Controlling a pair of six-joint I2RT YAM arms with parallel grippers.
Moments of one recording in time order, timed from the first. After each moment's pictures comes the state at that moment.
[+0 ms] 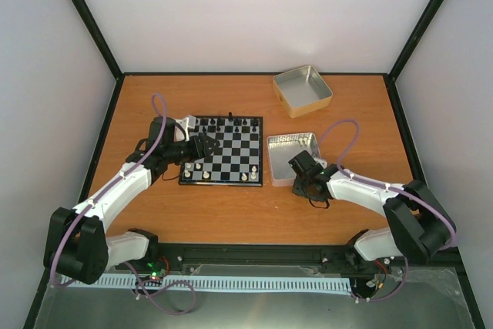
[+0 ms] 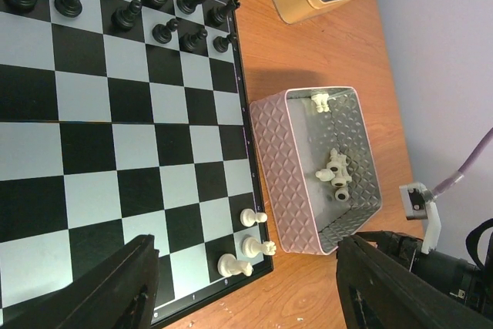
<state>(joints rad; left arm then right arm) -0.29 1.19 0.72 -0.19 0.52 -0.61 0.64 1.37 0.61 -0.50 0.17 0.90</state>
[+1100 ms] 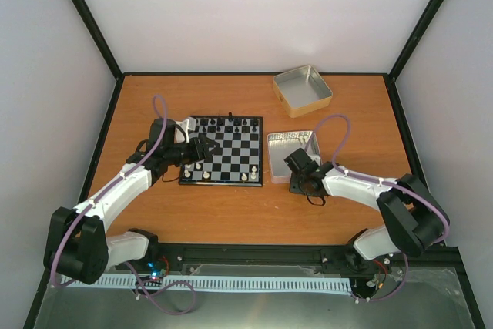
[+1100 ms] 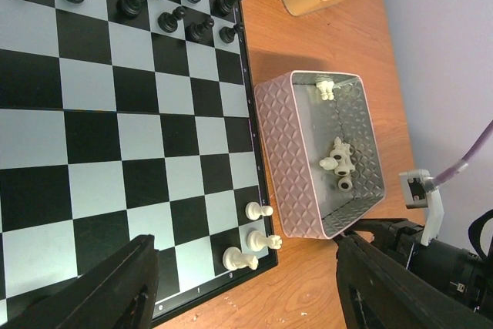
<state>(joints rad) -0.29 1.19 0.70 -0.19 0.52 -0.61 0.66 1.43 0.65 -0.47 0.22 0.77</state>
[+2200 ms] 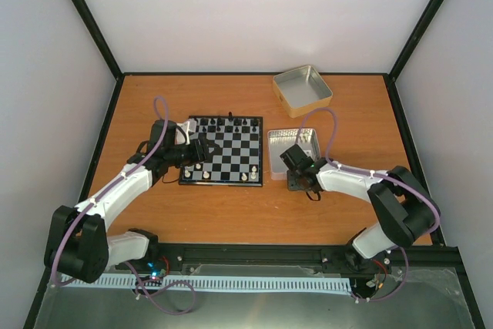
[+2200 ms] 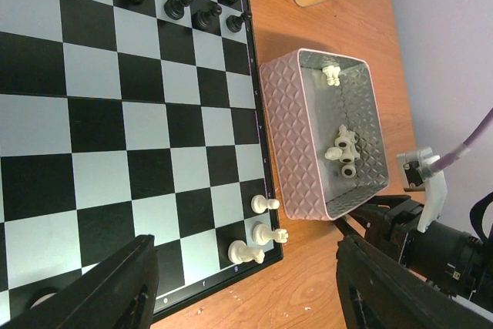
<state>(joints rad) -0.29 1.20 0.68 -0.19 0.53 -0.61 0.66 1.50 0.70 -0.44 0.25 0.55</state>
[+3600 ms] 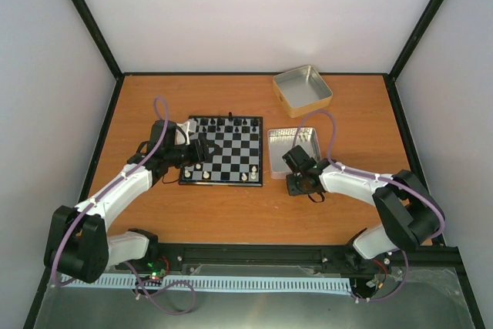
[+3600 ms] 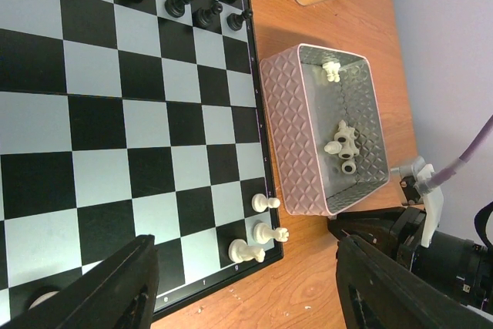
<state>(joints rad) -0.29 1.20 0.68 -0.19 0.53 -0.61 0.66 1.47 0.70 -0.48 0.14 0.46</state>
